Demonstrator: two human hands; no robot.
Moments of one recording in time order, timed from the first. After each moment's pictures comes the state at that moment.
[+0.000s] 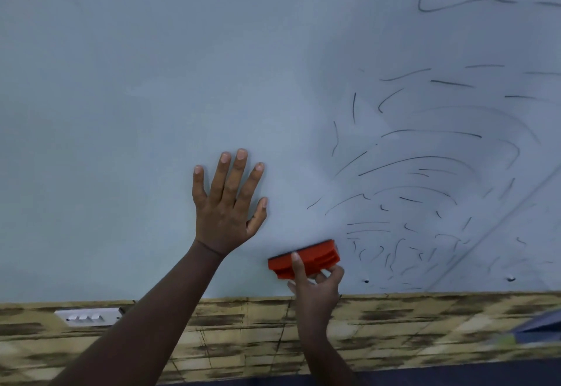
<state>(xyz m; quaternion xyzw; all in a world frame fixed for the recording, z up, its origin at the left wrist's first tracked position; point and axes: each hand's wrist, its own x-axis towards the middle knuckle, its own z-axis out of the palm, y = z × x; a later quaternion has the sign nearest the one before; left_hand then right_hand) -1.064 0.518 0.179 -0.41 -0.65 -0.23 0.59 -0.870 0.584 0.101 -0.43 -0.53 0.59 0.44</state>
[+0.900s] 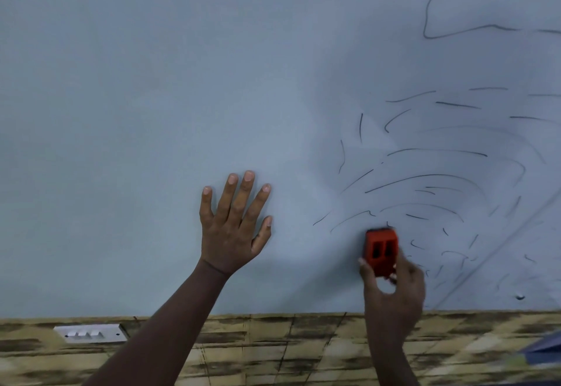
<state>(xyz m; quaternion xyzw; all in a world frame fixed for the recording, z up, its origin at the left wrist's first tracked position) -1.064 0.517 0.170 -0.42 -0.65 -0.24 0.59 -0.810 0.670 0.133 -0.44 -0.69 0.22 0.53</state>
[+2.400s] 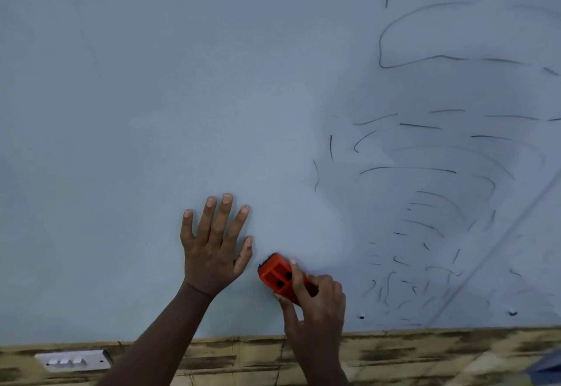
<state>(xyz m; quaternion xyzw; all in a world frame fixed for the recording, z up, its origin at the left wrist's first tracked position) -1.061 0.516 0.169 -0.41 -0.65 -0.23 0.59 -0.852 0.614 0.126 -0.23 -0.87 0.08 0.43</state>
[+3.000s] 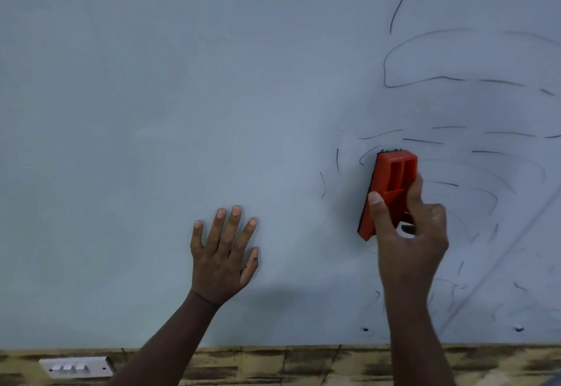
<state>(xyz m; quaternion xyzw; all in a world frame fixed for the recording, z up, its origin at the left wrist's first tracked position) -1.060 0.515 0.165 -0.42 -0.66 -0.23 0.58 -0.828 0.678 0.309 -0.30 -0.68 0.25 0.62</state>
